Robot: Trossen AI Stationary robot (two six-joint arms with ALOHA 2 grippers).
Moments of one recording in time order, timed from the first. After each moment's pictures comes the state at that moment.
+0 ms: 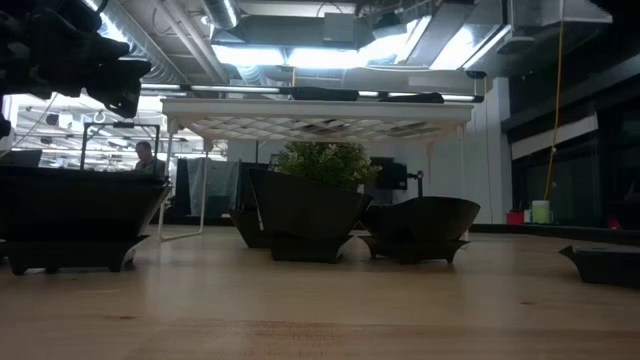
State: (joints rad) left arm -0.02 0.00 0.01 0.04 0.15 -0.14; right arm 0.84 1.80 1.41 -1.02 0.37 0.51
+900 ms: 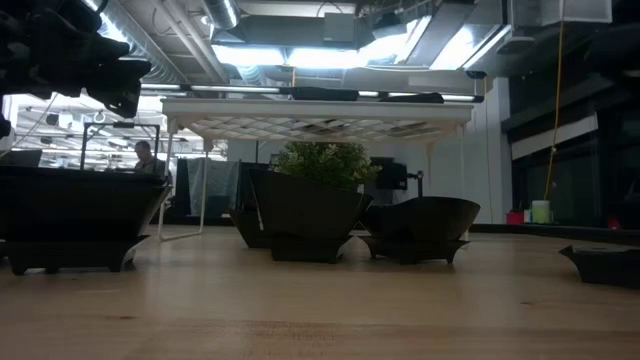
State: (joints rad) left arm -0.02 0.00 0.01 0.04 0.15 -0.14; right arm 0.88 1.80 1.14 -0.74 0.51 0.53
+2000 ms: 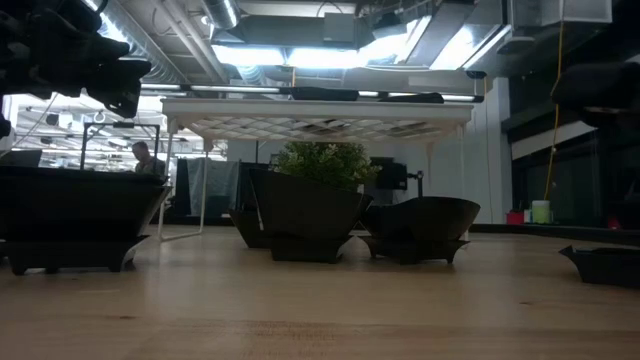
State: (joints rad) left arm -0.02 0.00 0.01 0.04 0.15 -0.14; right arm 0.83 1.86 1.13 -0.70 0.44 0.34
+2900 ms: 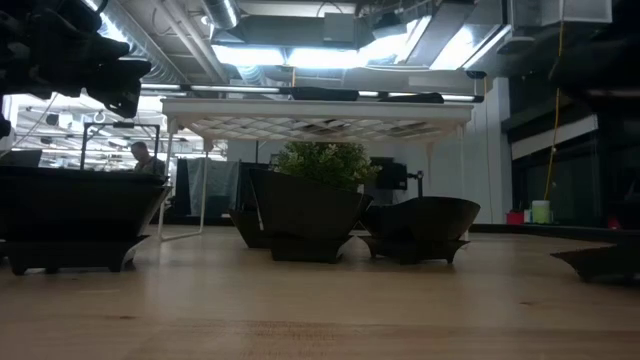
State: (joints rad) left arm -0.02 0.00 0.01 0.04 0.15 -0.14; right arm 0.83 1.86 1.18 -0.70 0.43 0.36
